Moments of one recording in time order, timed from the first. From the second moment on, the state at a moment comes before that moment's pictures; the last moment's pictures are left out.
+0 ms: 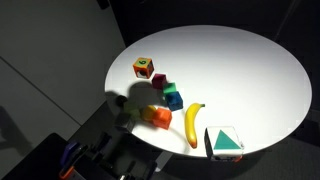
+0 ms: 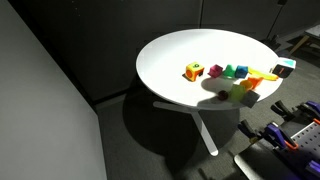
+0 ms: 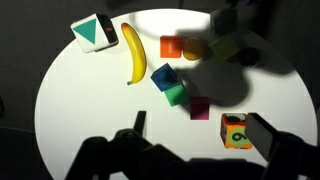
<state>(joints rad) -0.04 -0.42 -0.06 -2.33 -0.12 1.97 -0.13</state>
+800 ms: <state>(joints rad) -0.03 -0.36 -0.05 -2.29 -0.12 2.02 -0.13</state>
